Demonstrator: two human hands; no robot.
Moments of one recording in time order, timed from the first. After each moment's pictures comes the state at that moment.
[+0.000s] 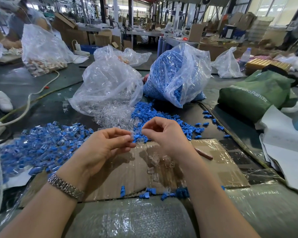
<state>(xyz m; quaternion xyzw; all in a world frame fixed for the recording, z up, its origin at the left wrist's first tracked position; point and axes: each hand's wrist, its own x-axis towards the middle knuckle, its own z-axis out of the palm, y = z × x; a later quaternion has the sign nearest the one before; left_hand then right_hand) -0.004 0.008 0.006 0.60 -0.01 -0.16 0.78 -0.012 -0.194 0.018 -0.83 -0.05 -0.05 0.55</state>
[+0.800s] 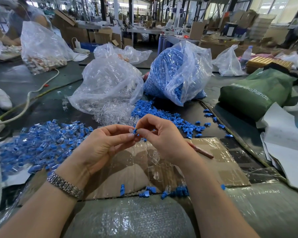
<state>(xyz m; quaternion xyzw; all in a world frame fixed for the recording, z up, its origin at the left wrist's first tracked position) -0.006 0.006 0.007 0.54 -0.06 -0.17 0.82 -0.023 -0.188 0.024 -0.84 -0.19 -0.07 0.50</state>
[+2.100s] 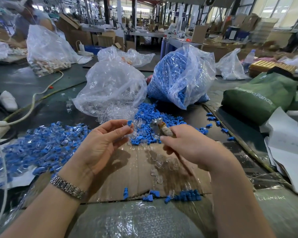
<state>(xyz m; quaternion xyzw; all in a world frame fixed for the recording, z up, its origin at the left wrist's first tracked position) 0.001 0.014 0.008 0.51 -0.04 -0.11 0.85 -0.040 -0.212 0.064 -0.94 -0.01 0.09 0.33</state>
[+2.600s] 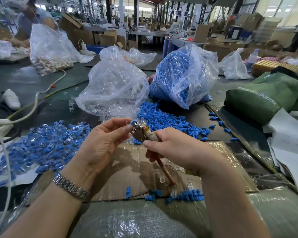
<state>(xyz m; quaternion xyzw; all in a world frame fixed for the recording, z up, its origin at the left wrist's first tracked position) 0.003 0.015 0.004 0.54 -0.08 -0.07 0.83 -0.044 -0.185 0.067 -0.91 -0.11 0.15 0.38</state>
